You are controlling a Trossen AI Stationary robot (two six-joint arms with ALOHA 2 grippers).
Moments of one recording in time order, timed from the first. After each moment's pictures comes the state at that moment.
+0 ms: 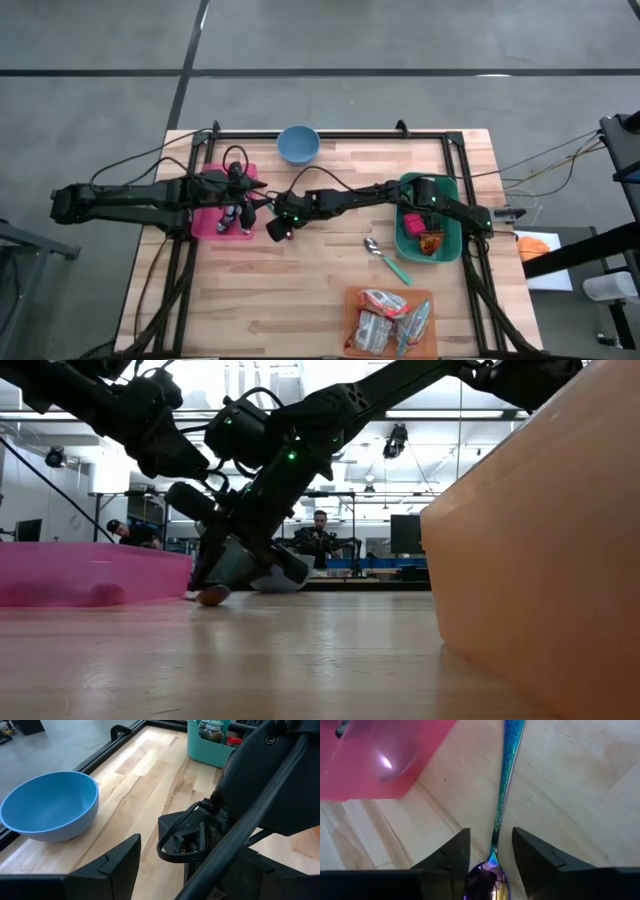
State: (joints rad) left arm 0.14 0.76 0.48 -0.22 -0.16 -0.13; right arm -0.03 2.44 1.94 -0.41 0.03 0.89
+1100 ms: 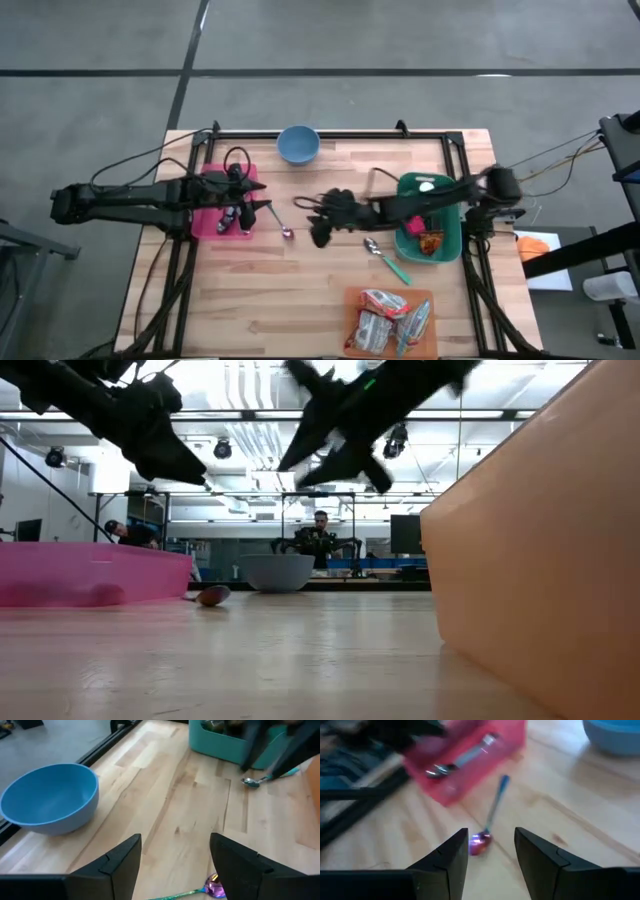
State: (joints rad) left arm 0.14 0.76 0.48 -0.25 -0.17 -0.13; right arm 0.10 1.79 1.19 -0.01 0.36 0.74
